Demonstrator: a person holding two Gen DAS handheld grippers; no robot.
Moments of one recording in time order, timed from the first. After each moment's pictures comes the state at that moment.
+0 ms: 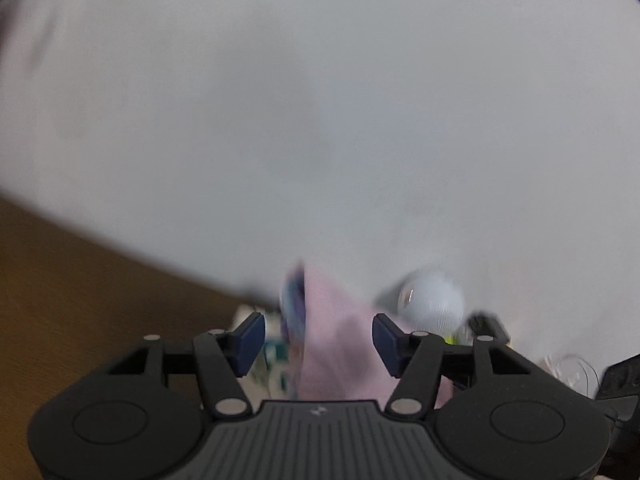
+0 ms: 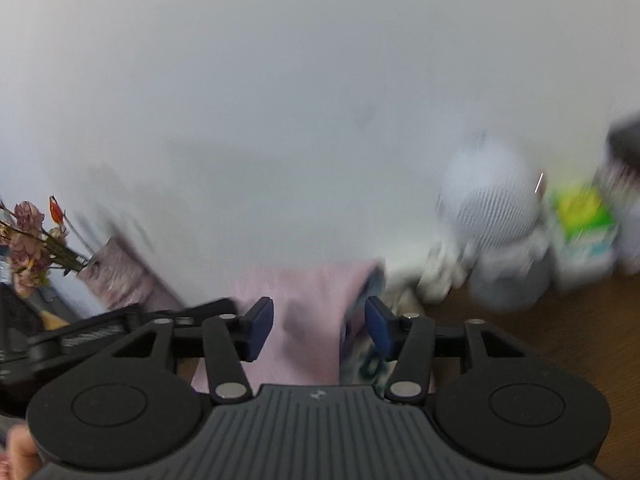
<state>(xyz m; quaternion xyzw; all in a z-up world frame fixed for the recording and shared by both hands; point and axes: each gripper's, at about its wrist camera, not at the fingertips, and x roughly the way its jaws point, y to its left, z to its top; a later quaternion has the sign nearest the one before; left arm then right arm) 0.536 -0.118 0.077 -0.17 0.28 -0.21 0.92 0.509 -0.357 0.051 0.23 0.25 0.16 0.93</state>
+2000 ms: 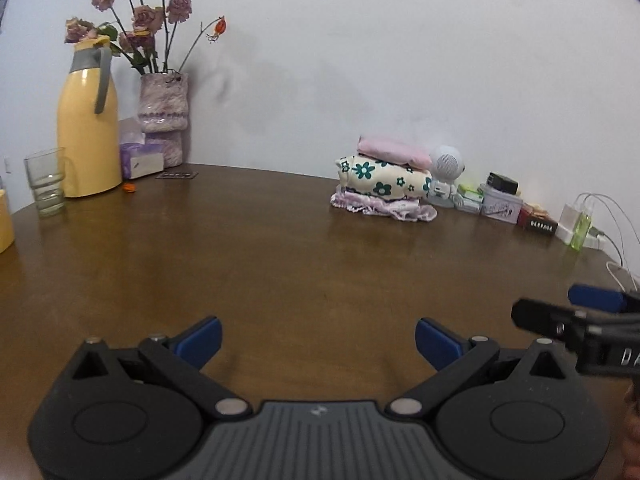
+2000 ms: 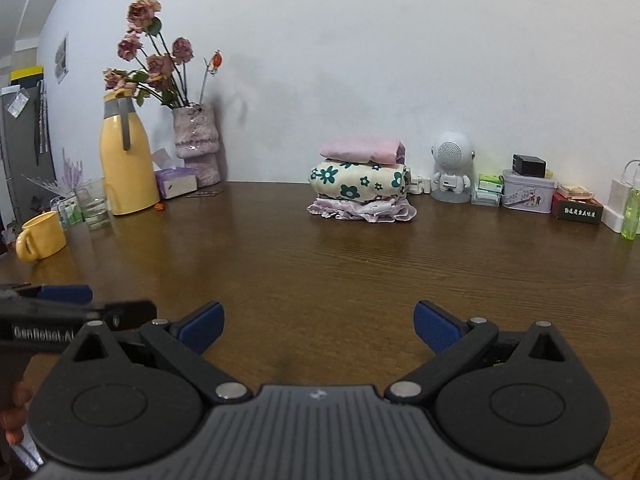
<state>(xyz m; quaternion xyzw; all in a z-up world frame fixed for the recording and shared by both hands) 0.081 -0.096 0.000 -0.04 0.24 -0.03 0.97 0.104 -0.323 0.002 0.01 0.21 0.17 0.96</state>
